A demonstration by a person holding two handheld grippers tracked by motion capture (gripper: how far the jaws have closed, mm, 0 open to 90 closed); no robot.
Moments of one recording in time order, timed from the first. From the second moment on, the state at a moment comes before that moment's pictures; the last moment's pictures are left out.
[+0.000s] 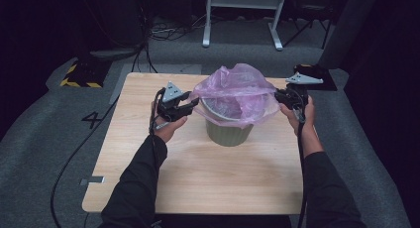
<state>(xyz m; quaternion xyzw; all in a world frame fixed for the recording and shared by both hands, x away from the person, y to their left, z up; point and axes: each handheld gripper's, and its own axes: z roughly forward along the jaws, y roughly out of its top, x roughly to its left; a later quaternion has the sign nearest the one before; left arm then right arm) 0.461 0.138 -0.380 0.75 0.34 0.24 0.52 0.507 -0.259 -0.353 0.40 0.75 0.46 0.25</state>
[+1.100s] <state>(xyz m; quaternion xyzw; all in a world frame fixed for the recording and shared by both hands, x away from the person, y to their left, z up) 0.379 0.063 -0.395 0.79 0.19 0.28 0.51 0.489 -0.262 -0.347 0.39 0.75 0.48 0.25</state>
